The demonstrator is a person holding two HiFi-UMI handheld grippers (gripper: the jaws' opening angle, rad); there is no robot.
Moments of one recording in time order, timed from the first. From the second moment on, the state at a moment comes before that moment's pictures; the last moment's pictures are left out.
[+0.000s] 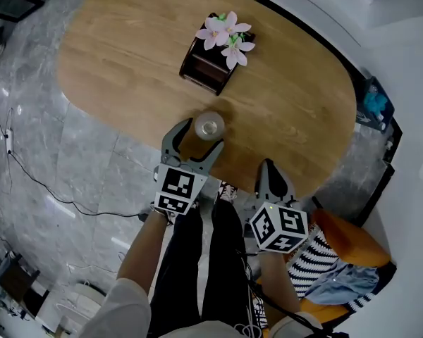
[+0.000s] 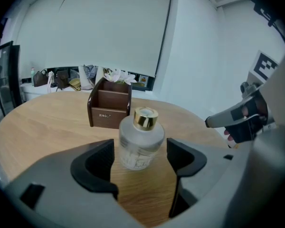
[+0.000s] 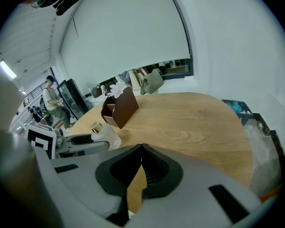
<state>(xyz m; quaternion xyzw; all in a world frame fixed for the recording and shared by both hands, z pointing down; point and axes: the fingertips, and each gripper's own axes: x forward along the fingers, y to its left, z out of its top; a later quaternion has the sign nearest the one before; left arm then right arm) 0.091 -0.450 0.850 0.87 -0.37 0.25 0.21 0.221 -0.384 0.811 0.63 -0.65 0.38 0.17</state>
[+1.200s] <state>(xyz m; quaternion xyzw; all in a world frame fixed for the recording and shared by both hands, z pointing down) 0.115 -0.461 0.841 0.89 -0.36 0.23 0.18 0.243 -0.386 0.828 0.62 -0.65 0.40 0.18</state>
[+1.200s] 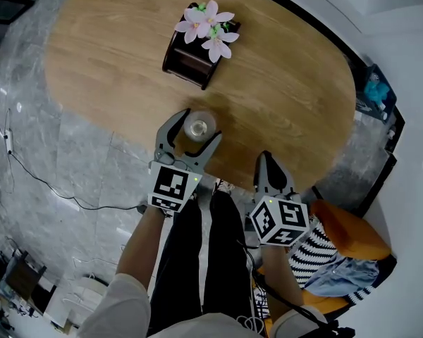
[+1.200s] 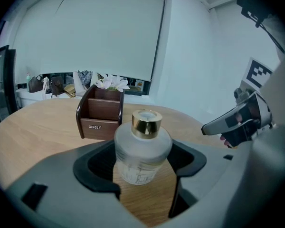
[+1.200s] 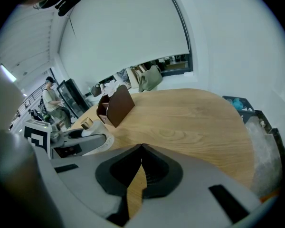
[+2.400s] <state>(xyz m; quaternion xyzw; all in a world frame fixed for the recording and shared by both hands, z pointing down) 0.073 -0.365 0.458 0.89 -0.39 0.18 0.18 0.222 -0.340 0.471 0.68 -0.69 0.24 0.07</state>
